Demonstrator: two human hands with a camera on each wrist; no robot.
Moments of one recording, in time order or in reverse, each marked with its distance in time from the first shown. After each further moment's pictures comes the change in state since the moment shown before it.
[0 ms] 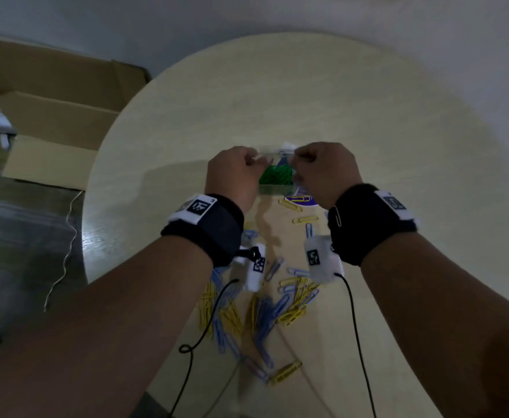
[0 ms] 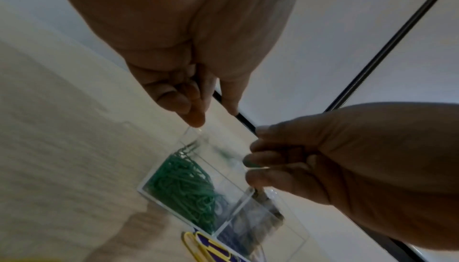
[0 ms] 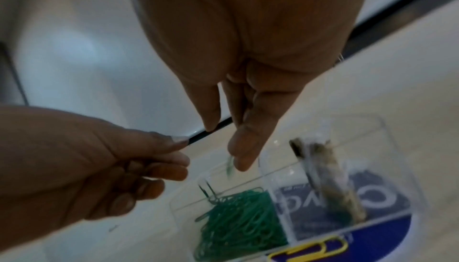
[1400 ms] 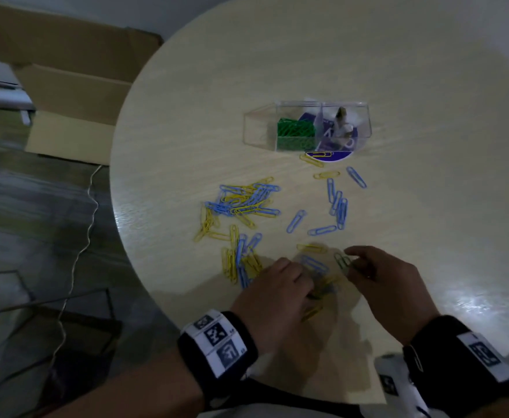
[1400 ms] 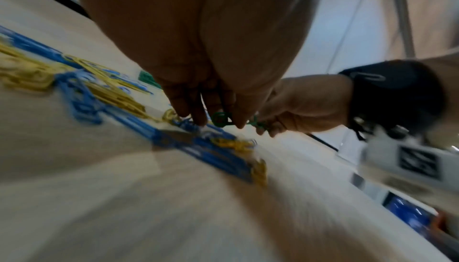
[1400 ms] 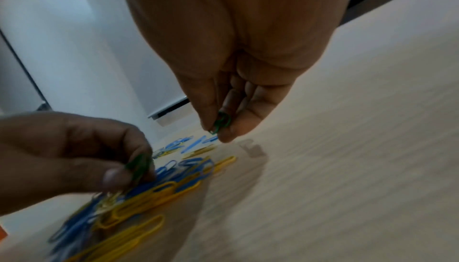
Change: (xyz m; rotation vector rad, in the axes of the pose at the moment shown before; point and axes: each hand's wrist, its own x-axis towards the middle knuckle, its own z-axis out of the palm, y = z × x) left_hand -0.228 -0.077 0.010 0.463 -0.545 0.661; right_hand -0.218 0.096 0.021 -0.004 -0.103 0.069
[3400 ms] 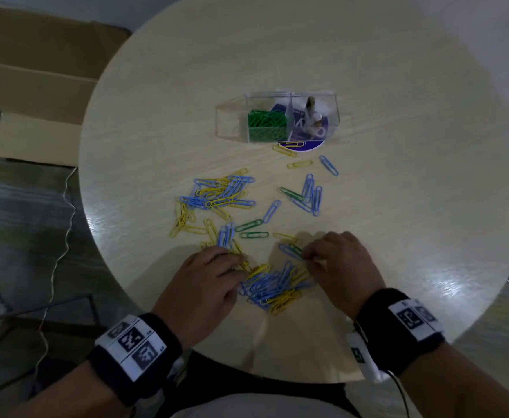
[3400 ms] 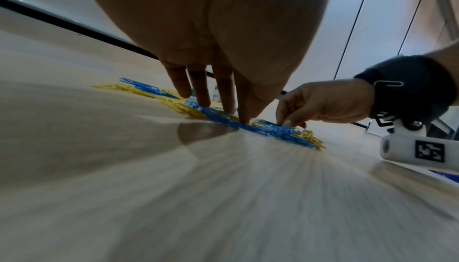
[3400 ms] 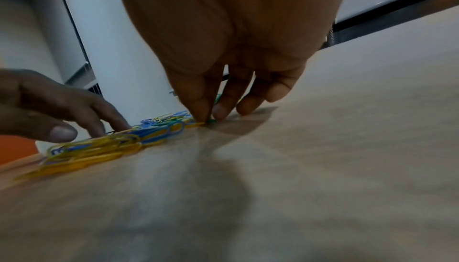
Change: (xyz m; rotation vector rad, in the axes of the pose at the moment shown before) left_hand -0.050 -0.044 -0.018 0.126 0.086 -0.034; right_hand 0.009 0.014 0.027 -0.279 -0.022 -0.297
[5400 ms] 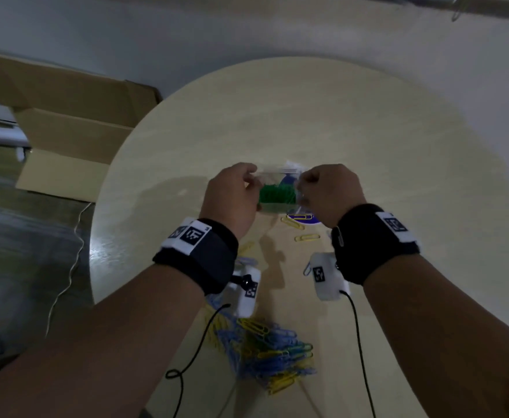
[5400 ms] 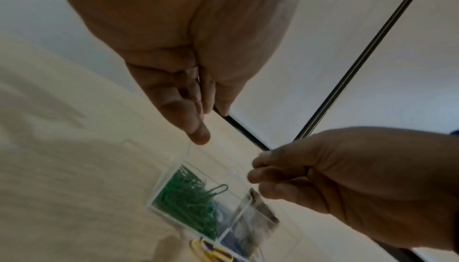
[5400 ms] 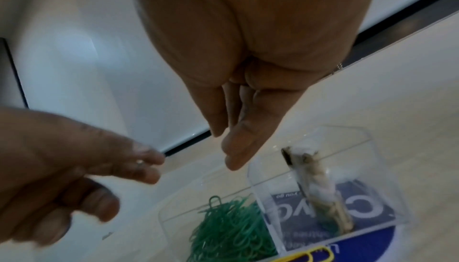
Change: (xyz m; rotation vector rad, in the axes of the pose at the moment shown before) left_hand 0.220 -0.060 -0.087 -0.600 0.418 -0.622; right_hand 0.226 -0.025 -0.095 0.257 0.058 0.288
